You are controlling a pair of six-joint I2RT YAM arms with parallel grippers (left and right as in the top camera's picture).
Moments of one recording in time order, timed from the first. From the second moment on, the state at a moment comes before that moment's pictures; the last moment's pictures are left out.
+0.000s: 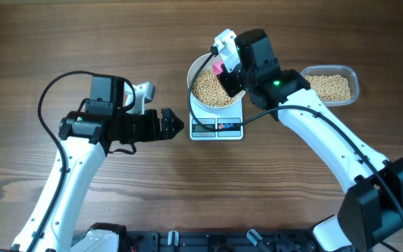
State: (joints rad) left arm -0.15 1.30 1.00 -0.87 0.55 -0.25; right arm 0.48 1.69 1.33 -0.42 -0.04 -0.21
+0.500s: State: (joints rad) left arm -0.15 1.30 1.00 -0.87 0.55 -0.25; right arm 0.48 1.69 1.33 -0.42 -0.04 -0.20
